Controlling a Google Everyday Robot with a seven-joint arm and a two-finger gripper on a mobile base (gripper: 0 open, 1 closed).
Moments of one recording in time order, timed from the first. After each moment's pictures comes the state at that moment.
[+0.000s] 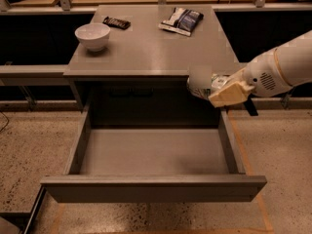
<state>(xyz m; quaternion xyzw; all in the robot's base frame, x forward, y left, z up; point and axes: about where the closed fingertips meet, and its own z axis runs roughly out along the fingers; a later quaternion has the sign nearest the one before) 0.523 -0.166 0.894 -0.40 0.84 0.18 0.31</state>
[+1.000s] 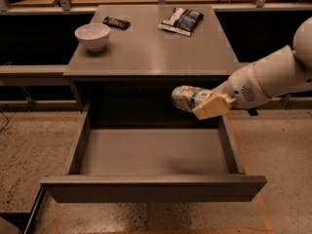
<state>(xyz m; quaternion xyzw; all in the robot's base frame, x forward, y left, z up) 0.509 -0.132 0.860 -0.42 0.83 0.23 0.28</state>
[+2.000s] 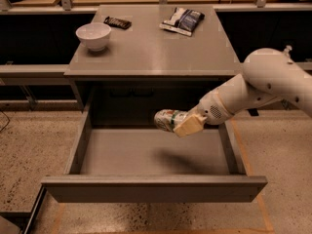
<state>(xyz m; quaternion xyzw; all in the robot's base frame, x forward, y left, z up) 0.529 -0.088 0.765 -0.44 0.83 0.28 0.22</state>
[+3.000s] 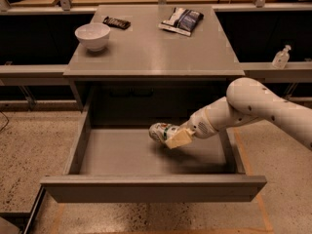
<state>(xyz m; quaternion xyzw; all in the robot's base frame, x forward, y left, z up) 0.549 -0.070 0.683 -0.41 0.83 0.30 0.22</state>
